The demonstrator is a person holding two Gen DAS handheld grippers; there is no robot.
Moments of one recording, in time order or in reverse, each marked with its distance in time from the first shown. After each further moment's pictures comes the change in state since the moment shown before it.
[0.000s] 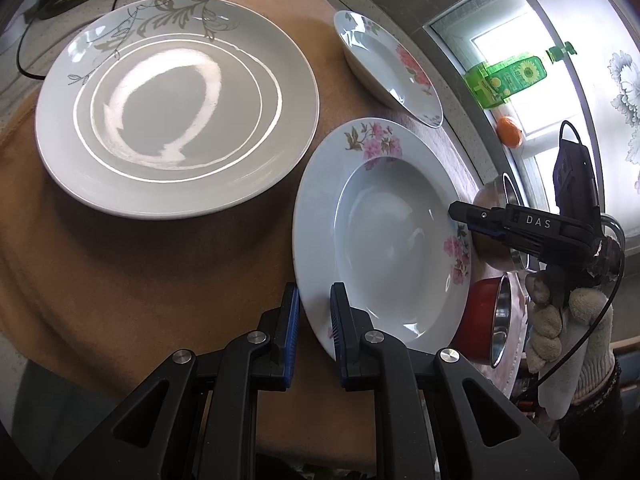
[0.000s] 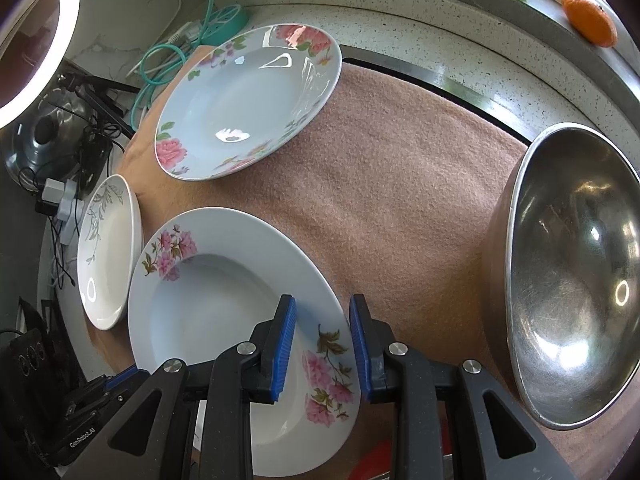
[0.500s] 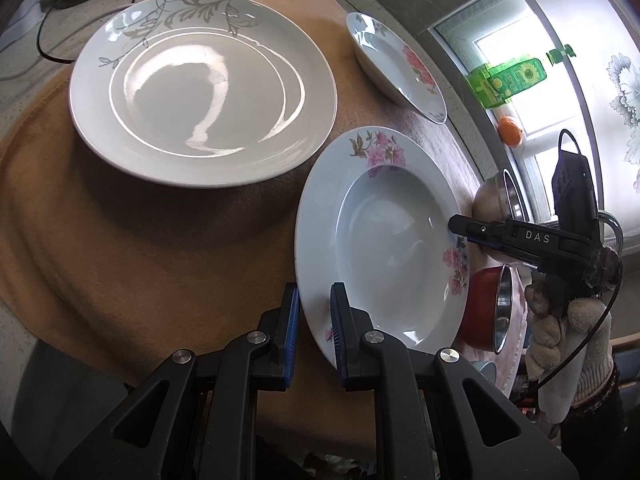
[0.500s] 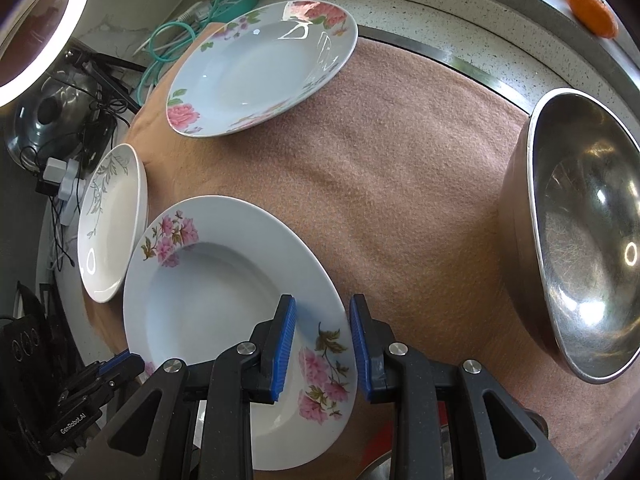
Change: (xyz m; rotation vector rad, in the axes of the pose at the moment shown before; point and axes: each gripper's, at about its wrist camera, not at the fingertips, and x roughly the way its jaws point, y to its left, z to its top) left arm -0.003 0.001 -0.005 -0.011 0.000 0.006; right arm 0.004 0.013 -0.022 -0.017 0.040 0.000
